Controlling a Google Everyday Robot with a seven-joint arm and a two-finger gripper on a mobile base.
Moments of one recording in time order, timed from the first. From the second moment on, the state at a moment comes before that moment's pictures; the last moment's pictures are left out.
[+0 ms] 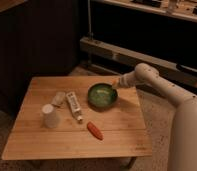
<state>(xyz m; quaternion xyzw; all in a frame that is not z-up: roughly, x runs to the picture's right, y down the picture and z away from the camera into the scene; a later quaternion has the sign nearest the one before) 0.118 -0.019 0.926 -0.28 -0.12 0.67 0.67</state>
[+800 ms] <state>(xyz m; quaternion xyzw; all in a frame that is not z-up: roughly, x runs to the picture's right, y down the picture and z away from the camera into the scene) 0.134 -0.020 0.933 -0.28 -0.09 0.68 0.67</state>
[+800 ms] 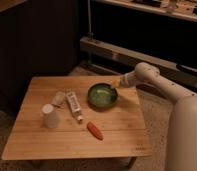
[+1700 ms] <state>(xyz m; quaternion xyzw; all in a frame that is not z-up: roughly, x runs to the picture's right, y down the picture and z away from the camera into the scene) 0.138 -0.009 0.951 -0.33 -0.06 0.68 0.66</state>
